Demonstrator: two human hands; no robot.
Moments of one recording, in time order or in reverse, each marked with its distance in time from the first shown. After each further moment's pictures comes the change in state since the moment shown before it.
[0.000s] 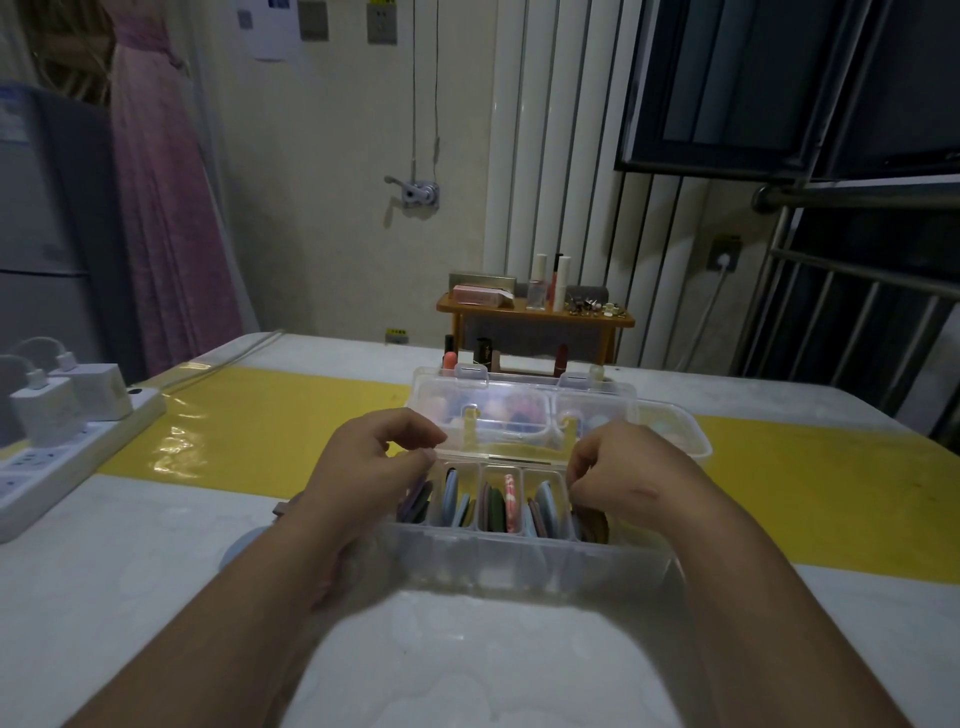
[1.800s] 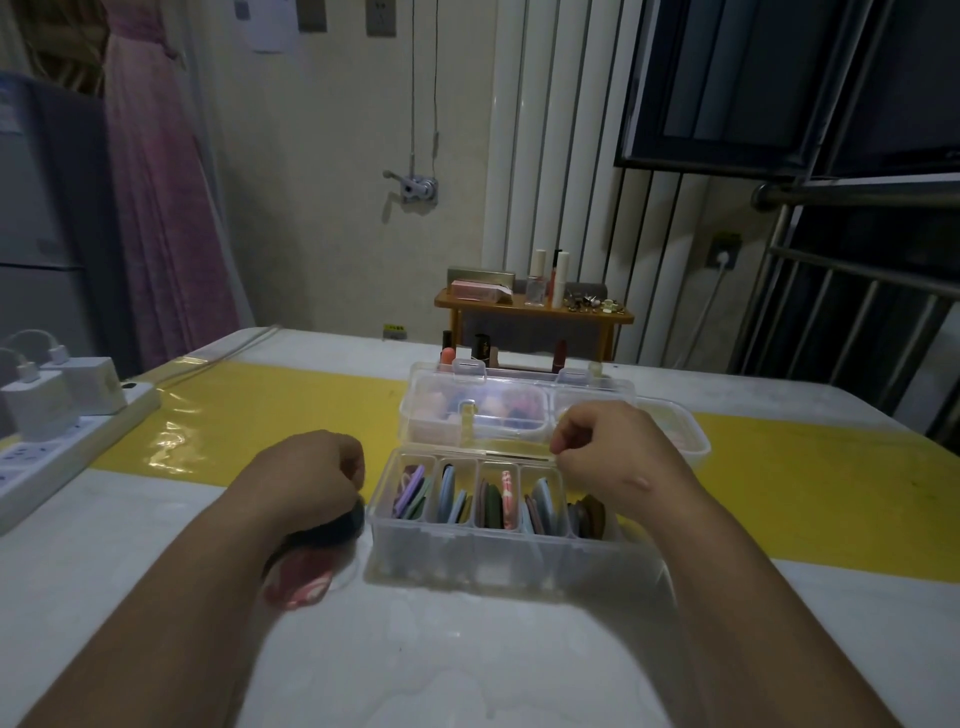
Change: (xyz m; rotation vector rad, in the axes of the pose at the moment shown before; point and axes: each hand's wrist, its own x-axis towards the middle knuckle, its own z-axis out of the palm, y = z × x) left_hand 0.010 -0.026 -0.038 0.692 -0.287 -0.303; right_hand 0.002 -0.001 0.007 0.244 0.180 -0.112
